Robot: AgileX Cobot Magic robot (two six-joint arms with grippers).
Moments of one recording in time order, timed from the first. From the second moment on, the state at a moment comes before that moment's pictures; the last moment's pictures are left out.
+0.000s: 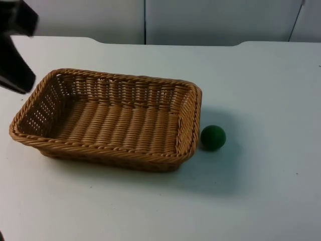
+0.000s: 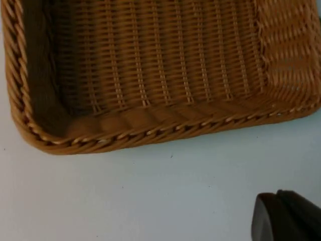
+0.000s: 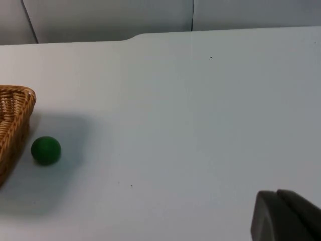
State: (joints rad) right arm -0.05 0.00 -0.54 0.00 1.07 -0.02; left arm -0.23 1.36 -0.89 -0.48 0.81 0.26
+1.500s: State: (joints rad) right arm -0.05 0.00 -0.54 0.00 1.07 -0.02; left arm -0.35 1.94 -1.21 0.38 0.66 -0.39
